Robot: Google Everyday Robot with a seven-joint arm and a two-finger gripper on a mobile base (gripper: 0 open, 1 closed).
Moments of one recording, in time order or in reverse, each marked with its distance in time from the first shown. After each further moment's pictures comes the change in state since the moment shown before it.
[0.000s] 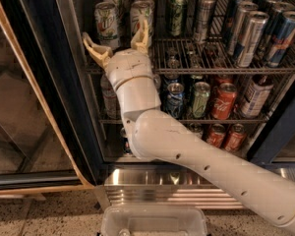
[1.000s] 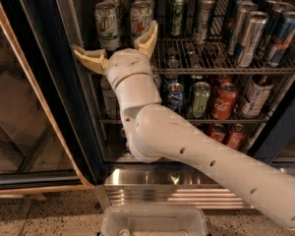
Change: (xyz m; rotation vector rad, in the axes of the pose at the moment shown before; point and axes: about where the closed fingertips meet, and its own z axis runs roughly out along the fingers) arm 0.006 0.007 0.000 -0.027 0.100 0.039
